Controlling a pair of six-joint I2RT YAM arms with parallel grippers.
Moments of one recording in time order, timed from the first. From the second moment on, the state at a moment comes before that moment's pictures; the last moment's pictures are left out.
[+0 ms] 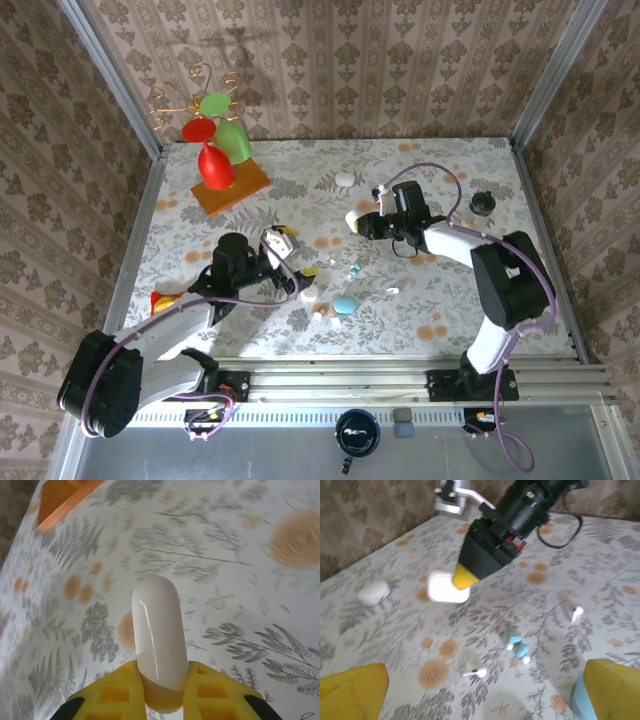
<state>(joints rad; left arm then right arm) -0.56 1.10 0.44 0.35 0.49 0.24 0.31 1.76 0.98 0.05 -0.44 0.39</state>
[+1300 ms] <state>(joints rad) -0.81 1.56 0.57 0.34 0.64 0.52 0.18 1.68 0.95 0.02 -0.34 0.57</state>
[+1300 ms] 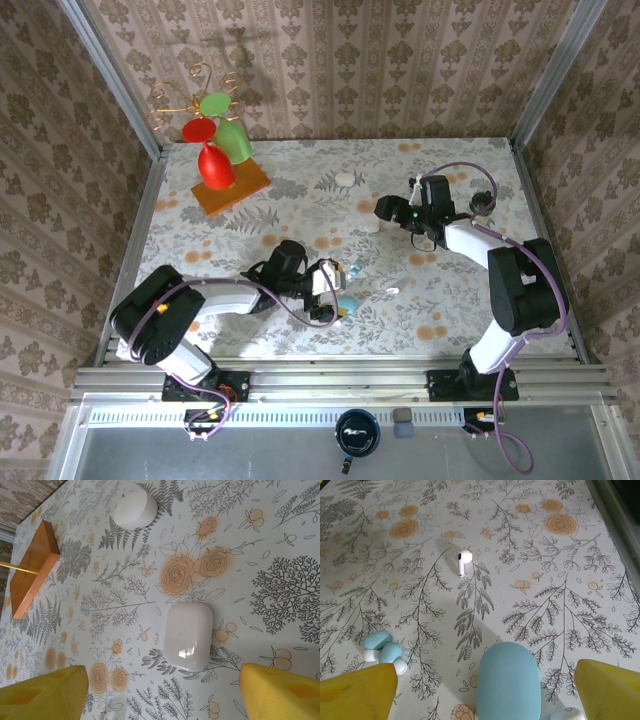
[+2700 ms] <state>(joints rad) -0.79 1.70 0.53 0.46 0.68 0.54 0.18 1.72 0.95 0.02 -0.41 0.58</state>
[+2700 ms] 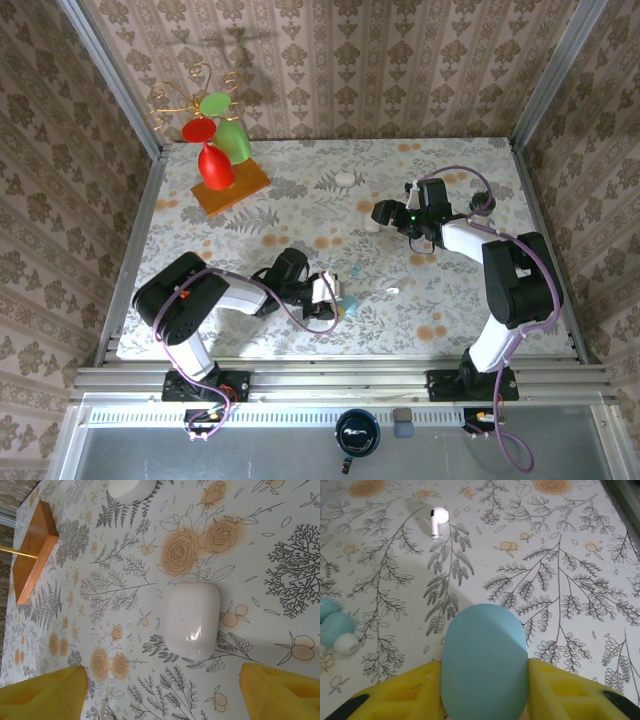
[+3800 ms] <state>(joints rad) -0.61 1.51 0.52 0.61 0.70 0.38 0.40 1.71 0.61 0.69 -0.90 1.15</state>
